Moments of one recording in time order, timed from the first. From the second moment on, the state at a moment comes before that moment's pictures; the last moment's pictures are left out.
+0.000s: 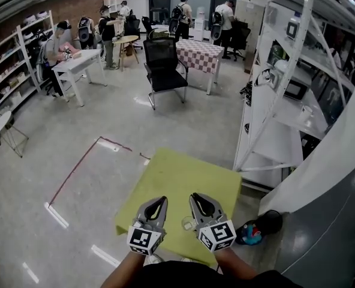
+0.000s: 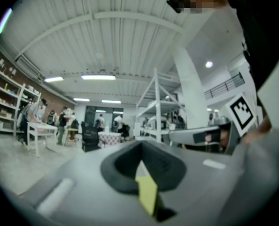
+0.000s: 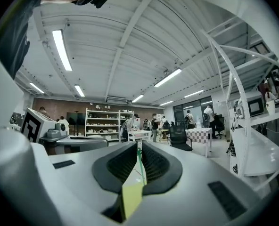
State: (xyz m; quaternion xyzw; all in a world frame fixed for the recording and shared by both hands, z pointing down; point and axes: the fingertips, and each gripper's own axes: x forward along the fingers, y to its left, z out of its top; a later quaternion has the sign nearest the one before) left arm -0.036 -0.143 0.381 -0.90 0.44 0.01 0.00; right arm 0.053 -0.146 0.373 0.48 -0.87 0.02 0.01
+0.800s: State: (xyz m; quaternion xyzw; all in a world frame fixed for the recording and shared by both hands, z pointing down) left arm -0.046 -0.145 0.385 -0.89 0.45 0.01 0.00; right arm 0.052 -0.150 0.372 0.50 -0.87 0.02 0.00
